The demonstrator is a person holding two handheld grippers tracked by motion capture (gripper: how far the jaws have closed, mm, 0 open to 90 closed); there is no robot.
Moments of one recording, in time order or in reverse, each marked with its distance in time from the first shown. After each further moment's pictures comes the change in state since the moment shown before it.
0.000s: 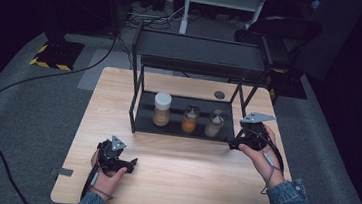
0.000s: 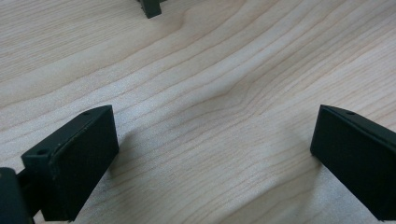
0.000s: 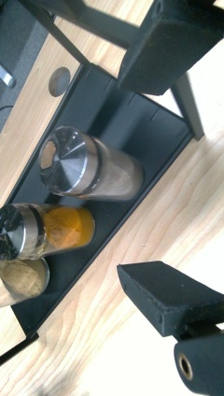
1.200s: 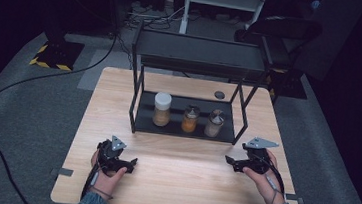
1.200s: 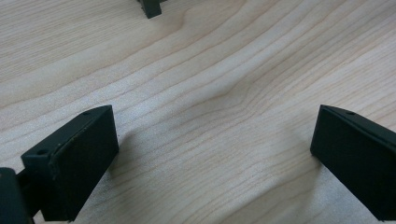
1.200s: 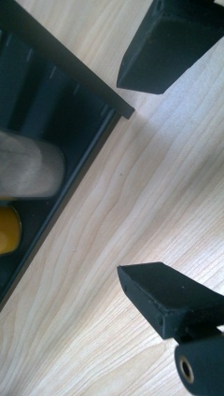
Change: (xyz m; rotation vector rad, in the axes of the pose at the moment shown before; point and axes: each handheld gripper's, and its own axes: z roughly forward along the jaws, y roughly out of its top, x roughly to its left) left arm 0.000 0.000 0.000 0.000 0.000 0.000; right arm -0.009 -0.093 0.023 -0.007 0.041 0.053
